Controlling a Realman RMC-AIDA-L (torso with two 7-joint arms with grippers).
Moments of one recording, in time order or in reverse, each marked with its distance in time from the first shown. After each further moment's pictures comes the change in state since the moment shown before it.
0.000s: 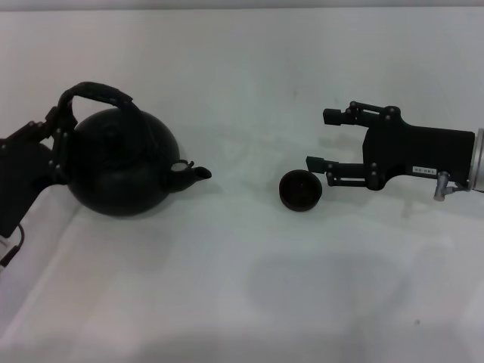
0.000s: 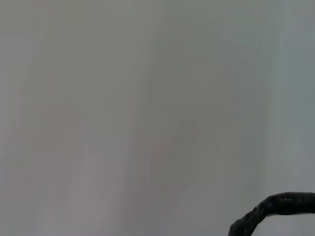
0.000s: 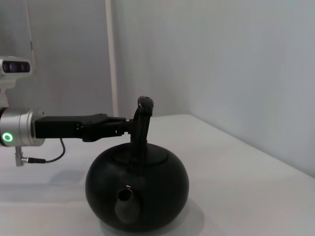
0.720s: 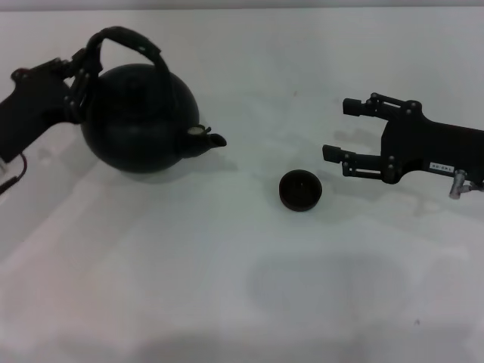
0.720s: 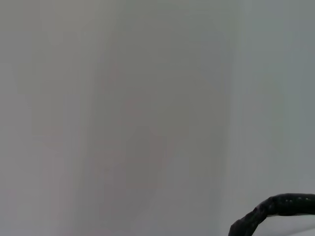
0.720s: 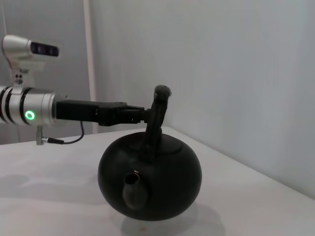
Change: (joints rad) left arm 0.031 0.009 0.003 0.547 0.327 -0.277 -0.456; right arm -0.040 -0.003 0.040 0.006 0.044 0.012 -0.040
